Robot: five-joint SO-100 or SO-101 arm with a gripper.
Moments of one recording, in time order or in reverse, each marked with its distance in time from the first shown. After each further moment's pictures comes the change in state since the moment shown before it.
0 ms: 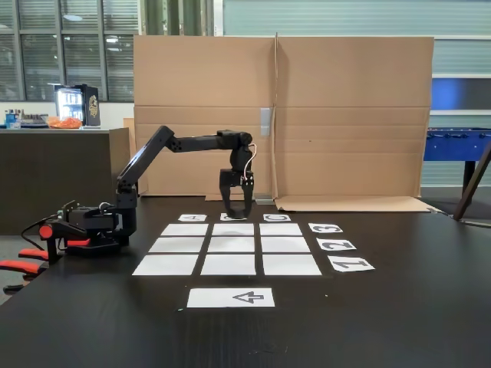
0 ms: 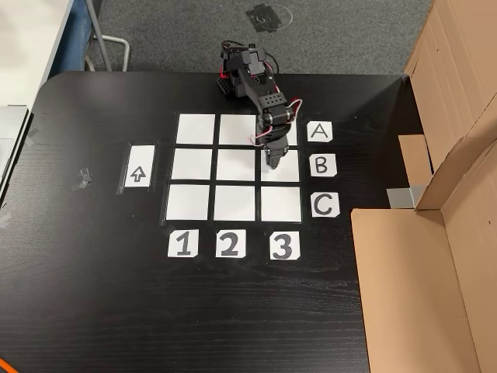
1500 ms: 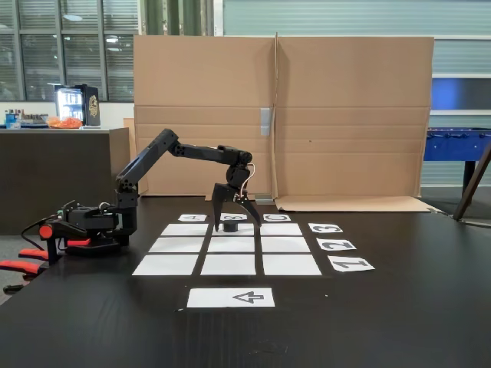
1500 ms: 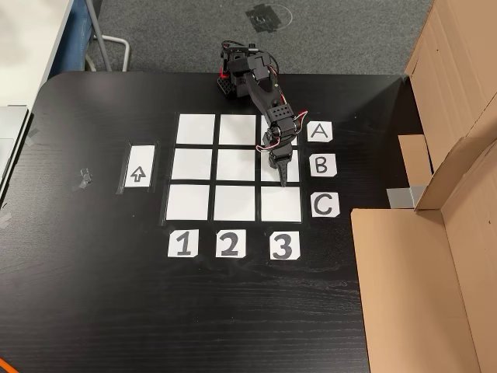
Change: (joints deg) arm -2.4 -5.1 6.4 -2.7 -2.0
